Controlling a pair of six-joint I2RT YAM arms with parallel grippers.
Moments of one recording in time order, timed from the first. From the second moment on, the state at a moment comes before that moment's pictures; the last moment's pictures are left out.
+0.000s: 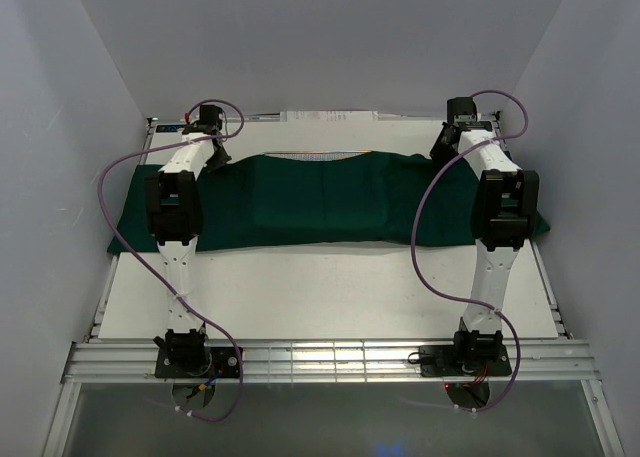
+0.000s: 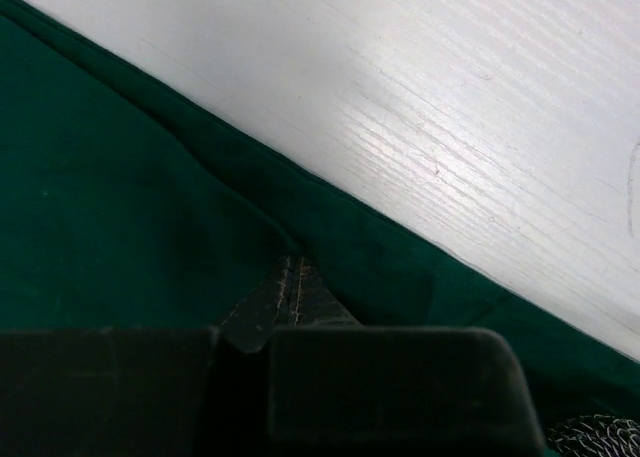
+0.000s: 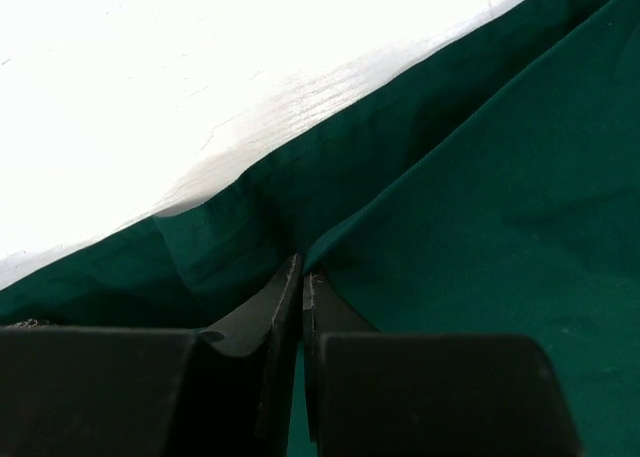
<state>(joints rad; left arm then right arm) -0.02 2.37 1.99 -0.66 -0.30 -0.48 0.03 2.19 1.82 -0.56 0.09 0.45</state>
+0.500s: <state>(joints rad) -0.02 2.38 2.02 -0.69 -0.32 -0.46 0.02 2.14 1.80 -0.55 0.09 0.43</state>
